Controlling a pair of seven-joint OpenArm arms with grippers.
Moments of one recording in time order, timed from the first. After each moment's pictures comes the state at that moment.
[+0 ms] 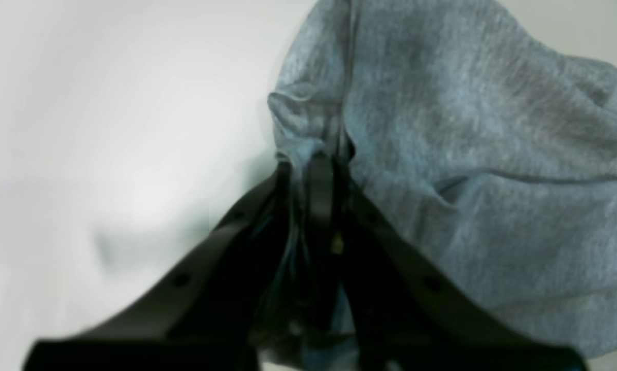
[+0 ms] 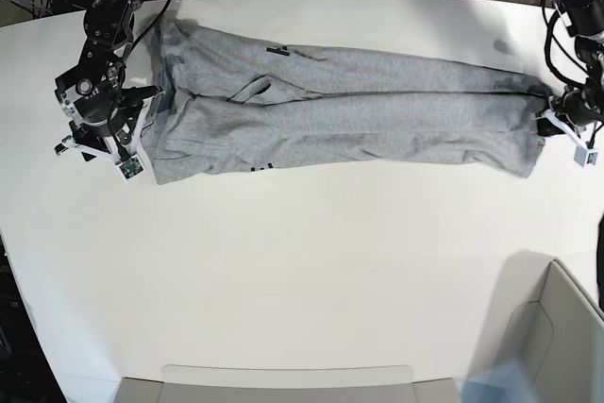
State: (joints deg) left arm -2.2 -35.4 -26.5 48.8 -31.2 -34.9 50.9; right arm -2.6 4.6 17.9 108.9 -13.2 44.2 -65.4
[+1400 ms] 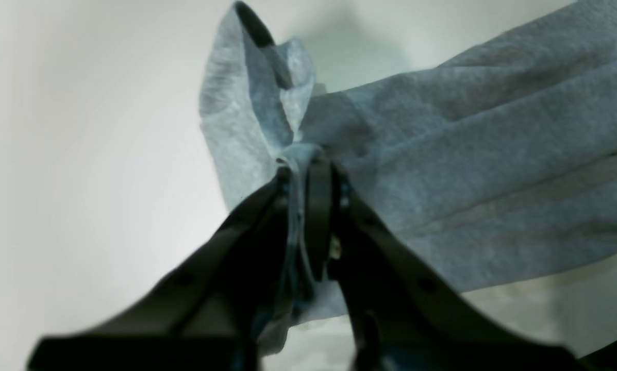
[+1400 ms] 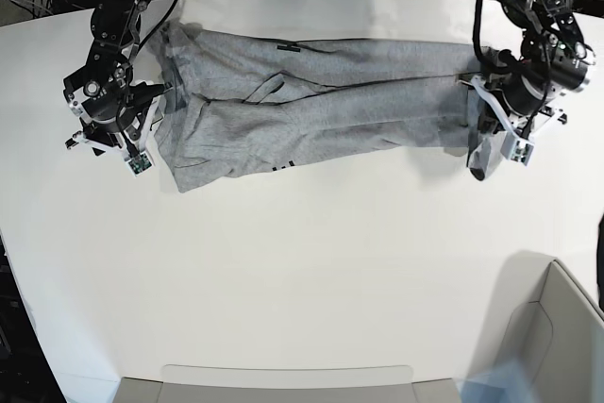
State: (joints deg) left arm 9.8 -10.3 -29.7 116.0 -26.5 -33.7 78.1; right arm -2.6 3.0 17.9 106.0 -13.2 44.2 -65.4
